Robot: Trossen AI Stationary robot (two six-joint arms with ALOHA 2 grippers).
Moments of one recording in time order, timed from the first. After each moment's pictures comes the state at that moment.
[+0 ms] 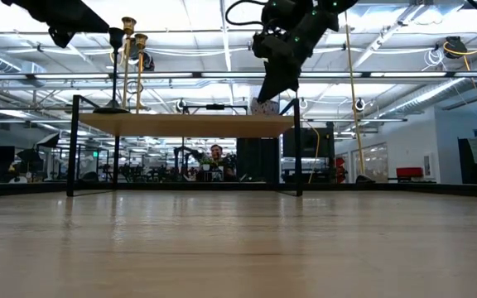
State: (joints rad) left arm -0.23 0.56 0.70 -0.53 -0.44 -0.28; right arm -0.42 1.69 1.50 -0.69 -0.13 -0.07
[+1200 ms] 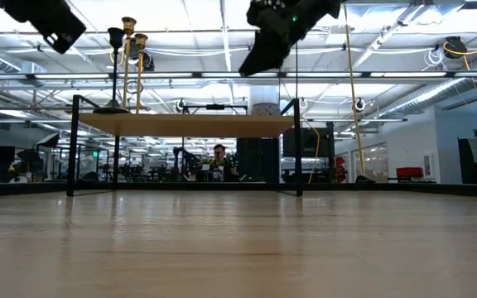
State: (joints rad) left arm -0.22 0.58 0.70 -0.62 -0.15 -0.24; right arm -0.34 1.64 1.47 -0.49 -0.13 -0.20
